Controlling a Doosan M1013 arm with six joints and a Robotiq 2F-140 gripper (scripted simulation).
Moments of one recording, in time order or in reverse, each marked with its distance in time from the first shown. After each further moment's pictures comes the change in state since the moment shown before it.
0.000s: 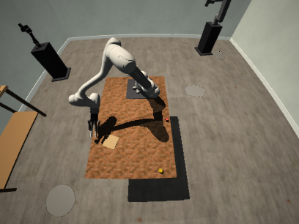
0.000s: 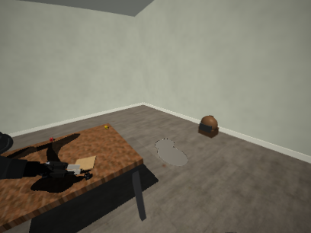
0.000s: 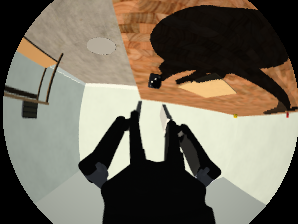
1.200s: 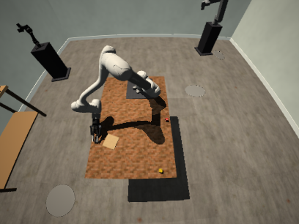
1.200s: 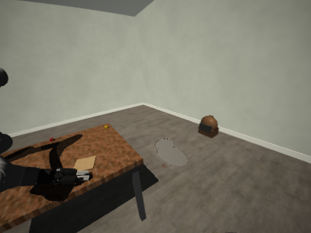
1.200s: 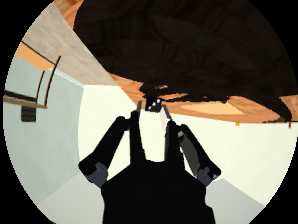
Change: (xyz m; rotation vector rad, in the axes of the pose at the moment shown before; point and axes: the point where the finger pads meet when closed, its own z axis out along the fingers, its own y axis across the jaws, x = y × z) arm 0.043 0.000 0.057 -0.001 0.001 0.000
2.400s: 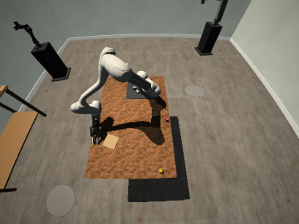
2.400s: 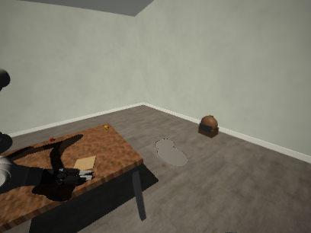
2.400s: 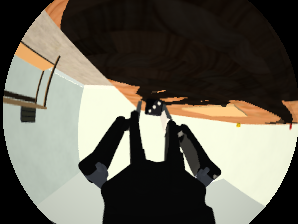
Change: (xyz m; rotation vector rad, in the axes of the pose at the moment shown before) arm 0.000 0.000 0.015 0.000 0.000 0.000
